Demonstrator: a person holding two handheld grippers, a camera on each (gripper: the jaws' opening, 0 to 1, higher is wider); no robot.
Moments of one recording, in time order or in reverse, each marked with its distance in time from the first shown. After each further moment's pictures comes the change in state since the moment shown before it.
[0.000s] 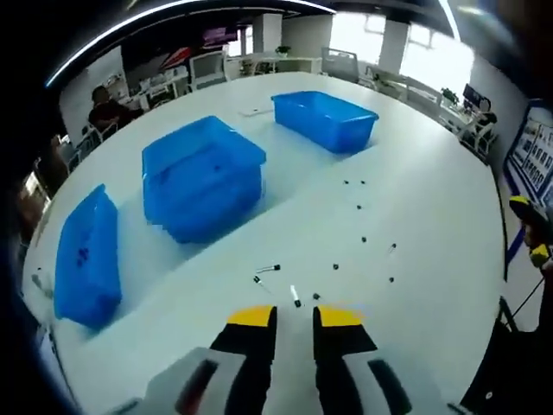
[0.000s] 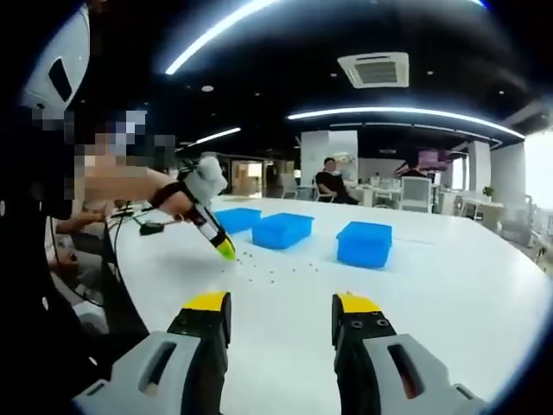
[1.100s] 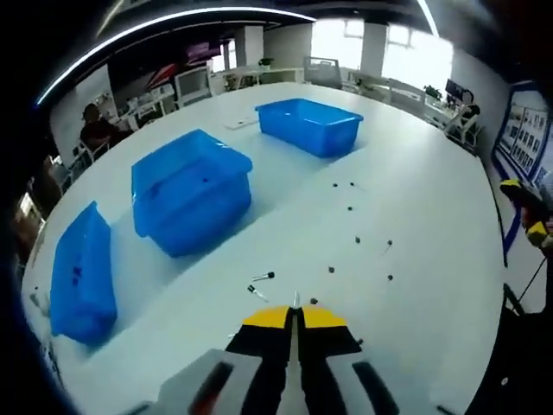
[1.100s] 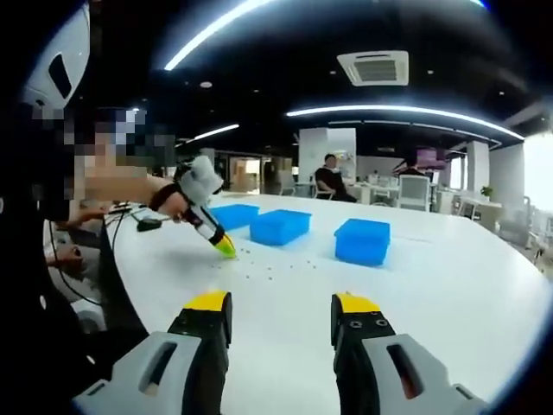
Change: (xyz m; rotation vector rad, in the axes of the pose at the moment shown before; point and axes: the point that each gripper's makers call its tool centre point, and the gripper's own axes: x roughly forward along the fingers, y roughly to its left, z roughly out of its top) left arm -0.006 0.004 0.004 0.060 -0.099 -0.027; right arm 0.002 -0.001 -0.002 -0.008 0.019 -0.010
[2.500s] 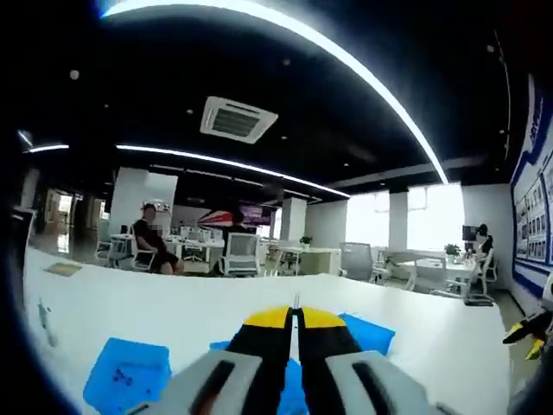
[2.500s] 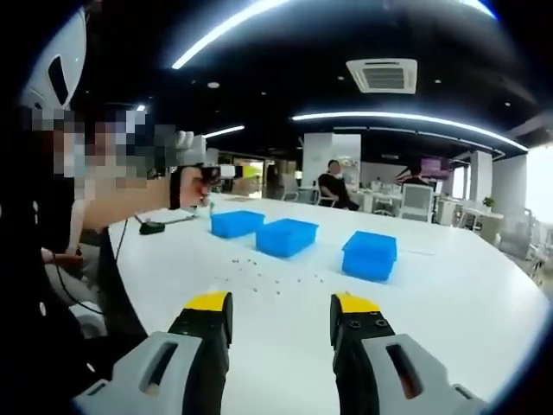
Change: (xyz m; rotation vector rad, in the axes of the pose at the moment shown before) left arm -0.103 0.080 0.177 -0.131 -0.925 0.142; right arm 0.002 0.011 0.019 -0.033 -0.016 -0.009
